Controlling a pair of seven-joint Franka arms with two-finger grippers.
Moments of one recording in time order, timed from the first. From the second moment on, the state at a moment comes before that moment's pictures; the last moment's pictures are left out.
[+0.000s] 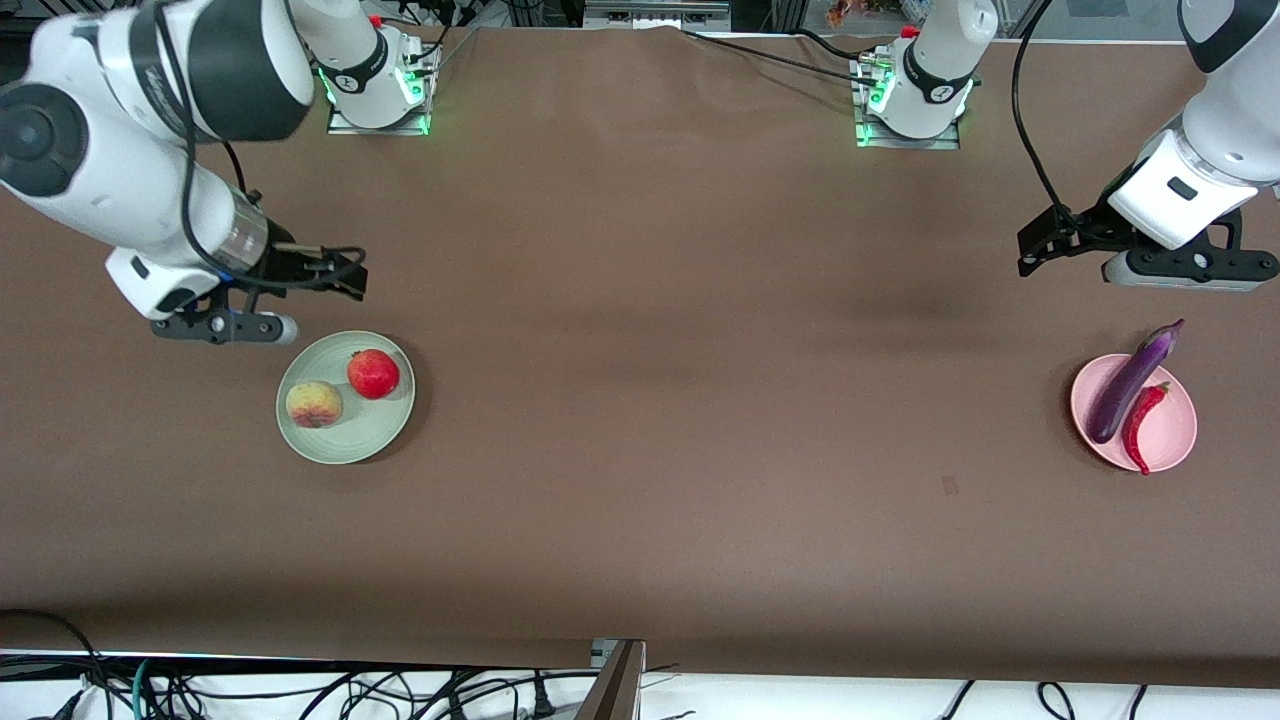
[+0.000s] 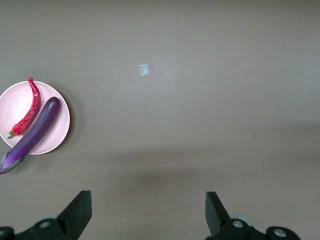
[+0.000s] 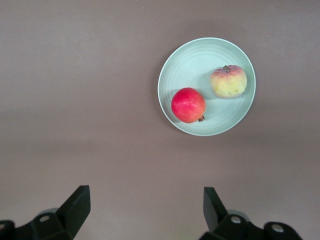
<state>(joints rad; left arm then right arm) -0.10 -0.06 0.01 -1.79 -0.01 1.76 -0.05 0.96 0.22 -0.81 -1.58 0.19 1.62 0.16</state>
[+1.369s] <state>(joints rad) -0.10 -0.05 -0.03 -1.76 0.02 1.71 -0.05 0.21 -0.04 -0.11 -1.68 0.00 1.57 0.06</state>
